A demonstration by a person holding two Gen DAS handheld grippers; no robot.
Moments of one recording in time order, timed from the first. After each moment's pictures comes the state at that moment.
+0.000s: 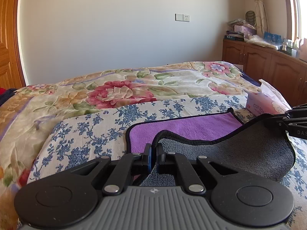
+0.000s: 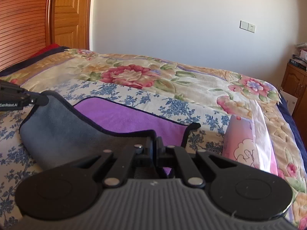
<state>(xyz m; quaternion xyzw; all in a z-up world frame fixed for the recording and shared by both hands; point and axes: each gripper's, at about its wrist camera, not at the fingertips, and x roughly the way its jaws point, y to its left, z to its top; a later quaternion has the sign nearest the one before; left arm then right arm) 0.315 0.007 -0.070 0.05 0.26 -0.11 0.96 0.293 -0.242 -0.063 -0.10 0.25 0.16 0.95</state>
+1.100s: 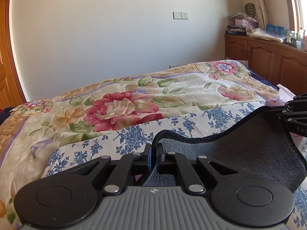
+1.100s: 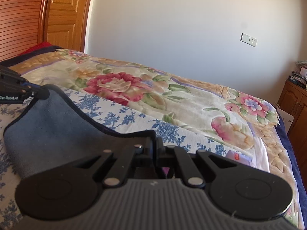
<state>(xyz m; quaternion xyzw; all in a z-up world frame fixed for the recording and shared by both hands) 0.391 -0.010 -0.058 0.09 0.26 -0.10 0.96 0.358 -0.238 -0.057 -0.13 0.22 0.15 0.96</state>
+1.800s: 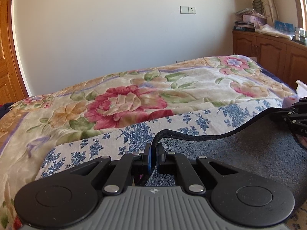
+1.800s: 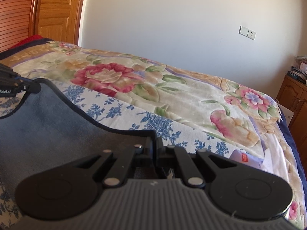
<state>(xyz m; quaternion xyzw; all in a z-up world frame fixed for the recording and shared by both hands) 0.430 -0.008 -0.085 0.09 0.27 -0.08 0.96 0.393 -0.244 -0.083 -0.14 0.24 0.13 0.95</state>
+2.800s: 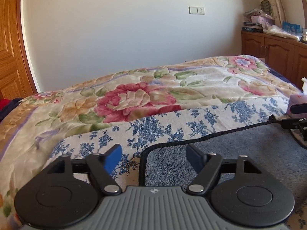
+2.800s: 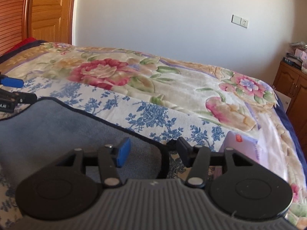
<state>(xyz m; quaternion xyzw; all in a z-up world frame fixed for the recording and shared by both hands) 0.412 -0.003 -0.085 0.08 0.26 -0.05 0.96 0.374 -0.254 -0.072 -0.11 0.26 0.12 0.95</state>
